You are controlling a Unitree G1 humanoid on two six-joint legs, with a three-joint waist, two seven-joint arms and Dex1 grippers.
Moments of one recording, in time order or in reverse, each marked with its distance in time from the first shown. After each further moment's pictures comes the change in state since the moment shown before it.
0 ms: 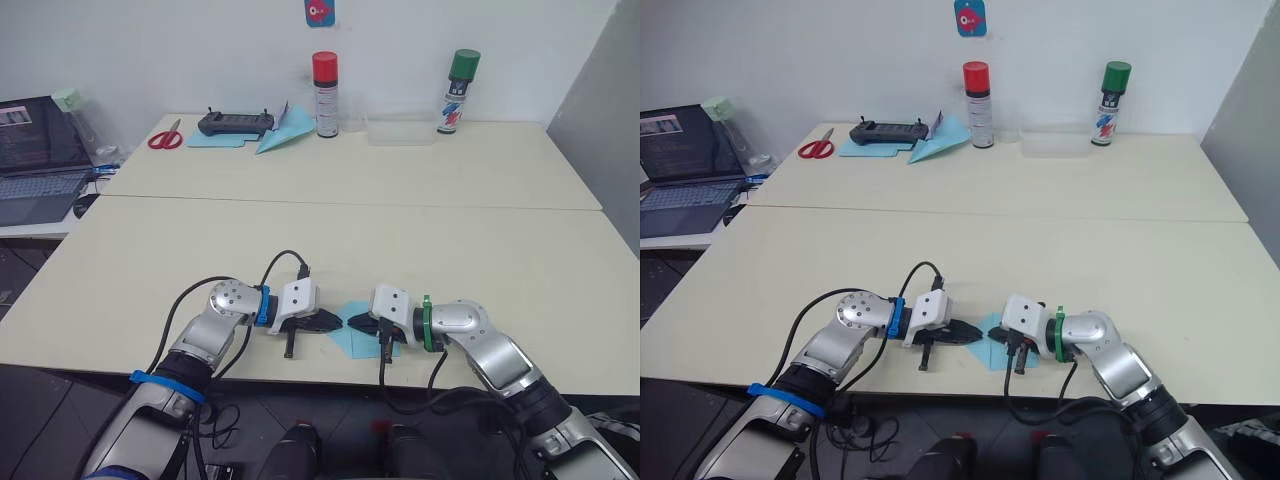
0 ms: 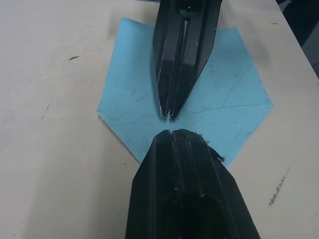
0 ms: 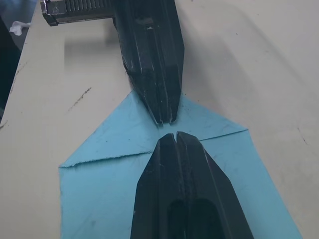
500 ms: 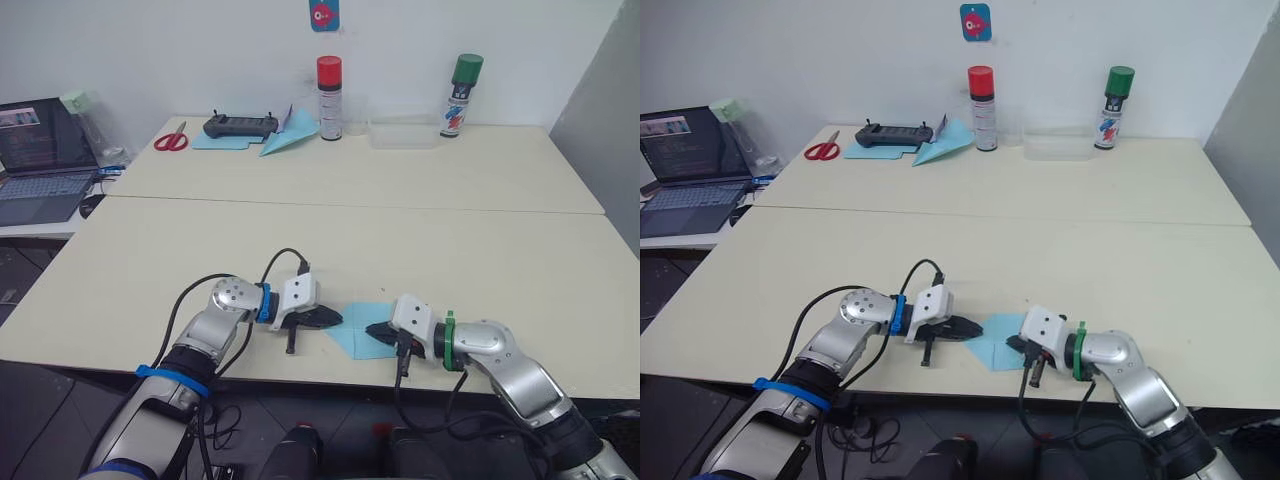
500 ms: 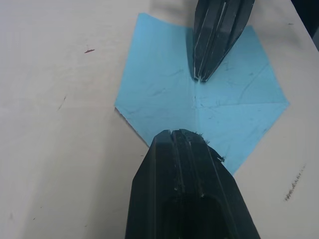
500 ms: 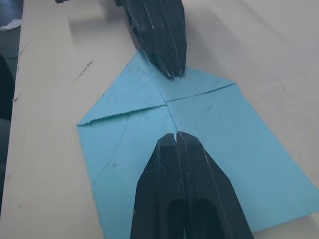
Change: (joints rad) left arm -0.029 -0.013 0.001 0.061 0.000 0.000 0.004; right arm 0.161 -0.054 -0.080 -0.146 0.026 0.085 -0.074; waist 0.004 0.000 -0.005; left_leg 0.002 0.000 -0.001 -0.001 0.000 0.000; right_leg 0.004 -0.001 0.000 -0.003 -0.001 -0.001
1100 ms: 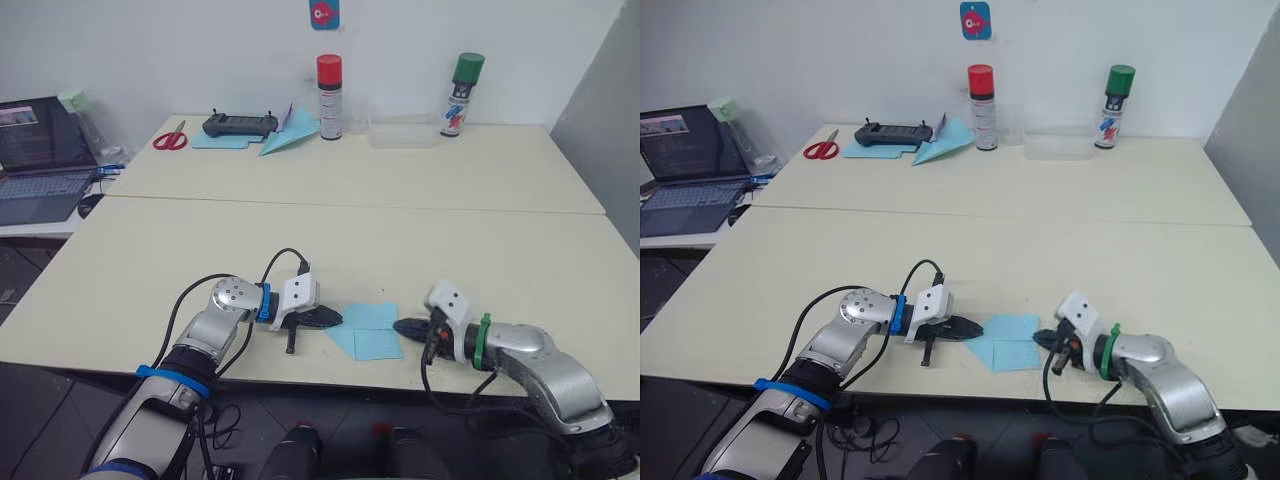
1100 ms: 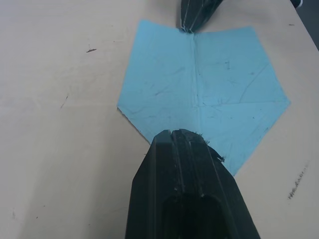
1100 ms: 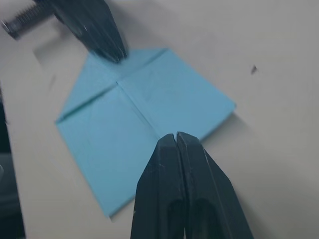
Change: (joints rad) left arm 0.002 -0.004 0.001 -0.001 0.000 -0.002 -0.011; right arm 0.054 -0.009 -0.205 -0.143 0.242 0.325 -0.039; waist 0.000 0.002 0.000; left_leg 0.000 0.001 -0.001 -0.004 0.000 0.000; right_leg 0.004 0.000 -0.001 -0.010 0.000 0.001
